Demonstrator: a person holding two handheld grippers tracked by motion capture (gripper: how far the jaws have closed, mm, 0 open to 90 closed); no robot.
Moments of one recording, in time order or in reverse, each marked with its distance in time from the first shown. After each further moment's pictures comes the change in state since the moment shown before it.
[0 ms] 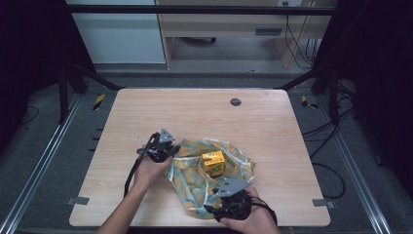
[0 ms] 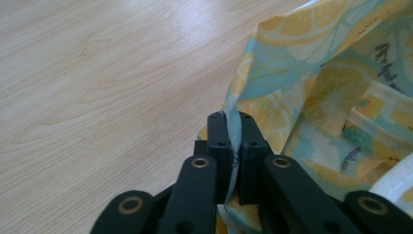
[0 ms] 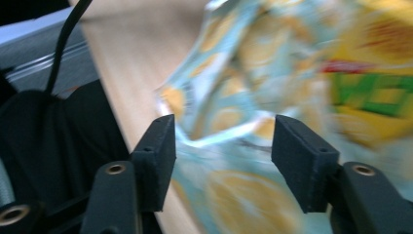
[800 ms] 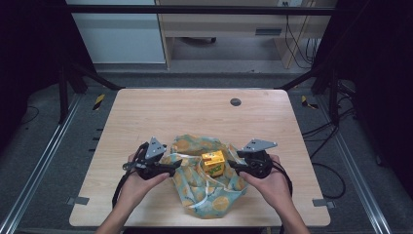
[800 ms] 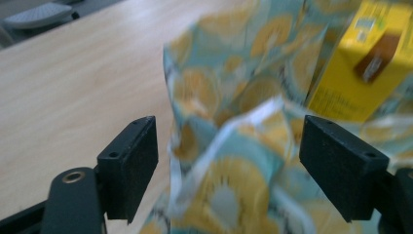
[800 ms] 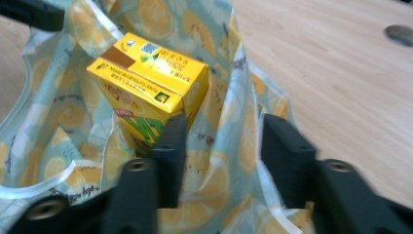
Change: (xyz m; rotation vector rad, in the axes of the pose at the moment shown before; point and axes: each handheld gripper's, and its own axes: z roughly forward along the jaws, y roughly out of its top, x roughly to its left) left arm -0.033 -0.017 -0.063 -0.082 0.009 0.019; right arm -0.100 0.018 -0.013 -0.031 -0.214 0.151
